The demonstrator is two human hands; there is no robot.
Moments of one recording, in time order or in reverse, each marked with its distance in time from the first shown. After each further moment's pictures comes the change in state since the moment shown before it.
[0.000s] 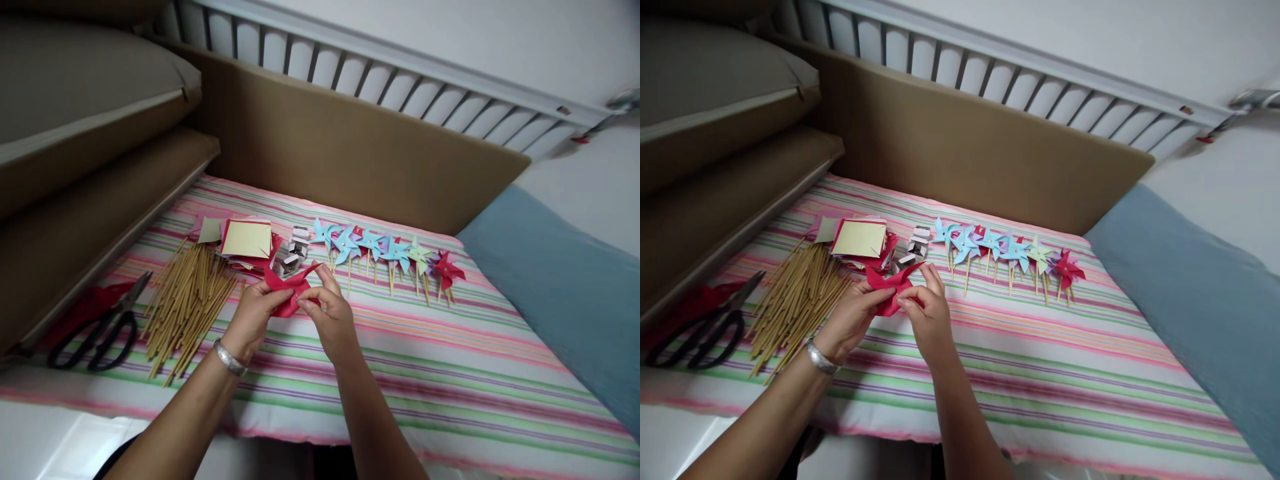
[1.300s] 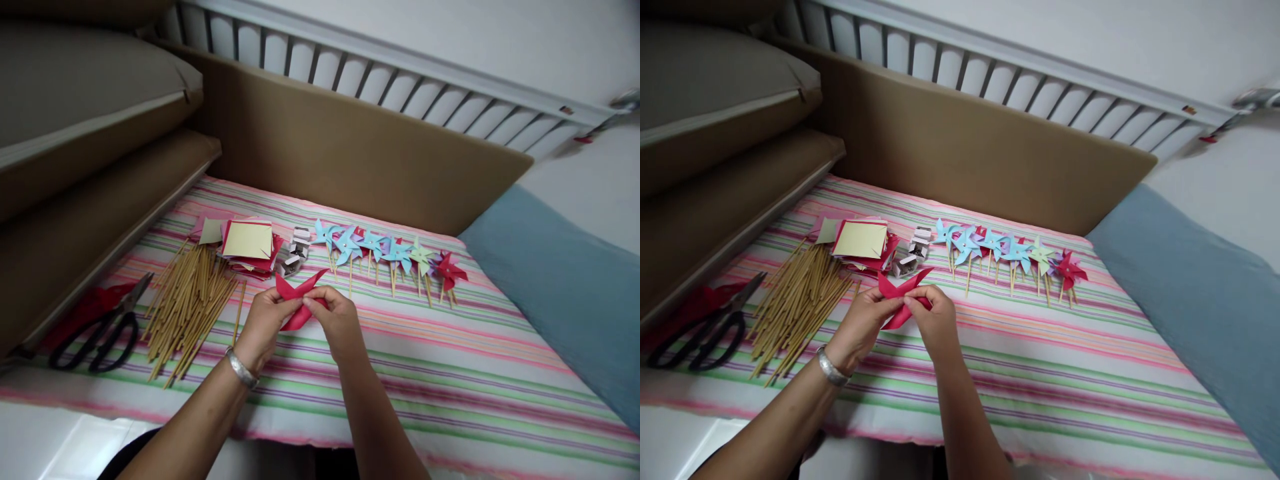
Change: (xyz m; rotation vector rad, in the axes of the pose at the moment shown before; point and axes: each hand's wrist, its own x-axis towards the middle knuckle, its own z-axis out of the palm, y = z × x) left_hand -0.004 -0.015 0.011 0.019 0.040 -0.001; right_hand 0.002 0.007 0.000 0.175 0.059 0.203
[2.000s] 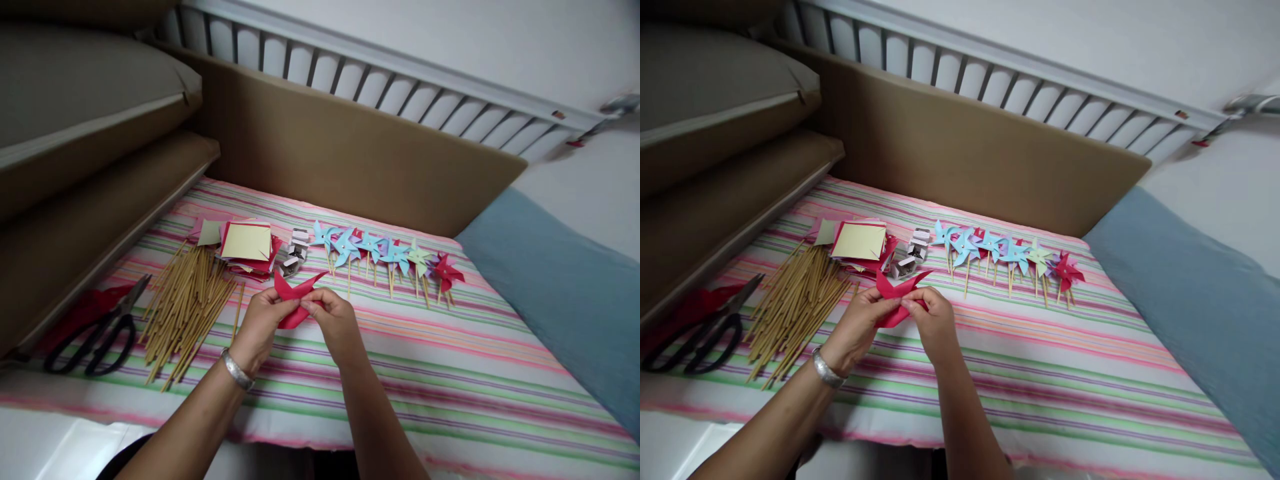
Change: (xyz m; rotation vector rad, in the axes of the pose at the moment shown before) left_hand -0.001 0.005 -0.002 0.001 -0.004 -0.008; right_hand 0.001 -0.003 -0.003 0.002 -0.077 -0.040
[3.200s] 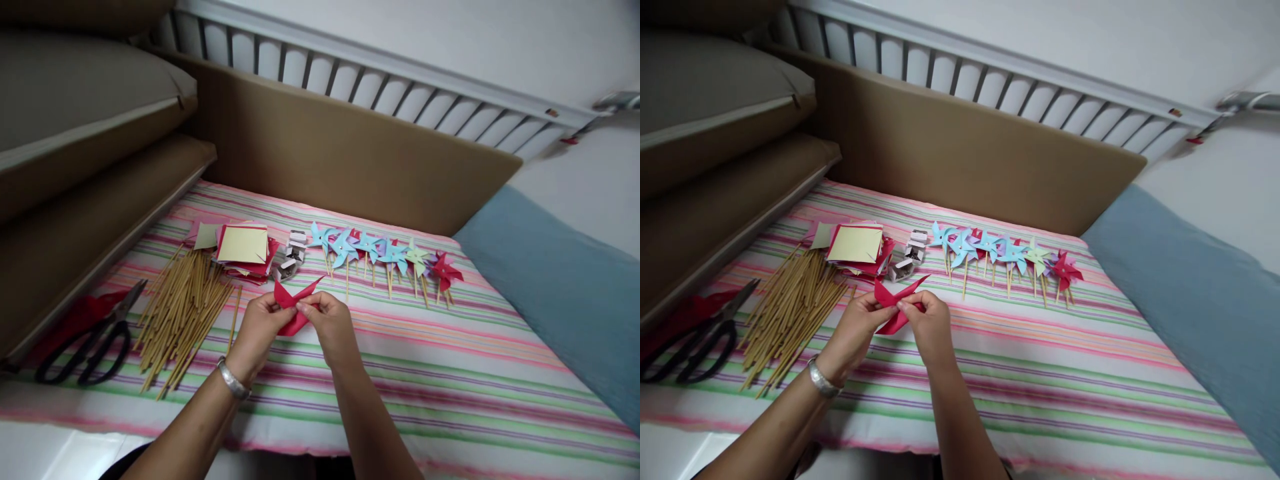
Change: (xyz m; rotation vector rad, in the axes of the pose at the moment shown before) left_hand 0.001 -0.007 -0.003 0.112 -0.028 0.083; right_hand 0.000 0.001 0.008 0.115 0.103 0.153
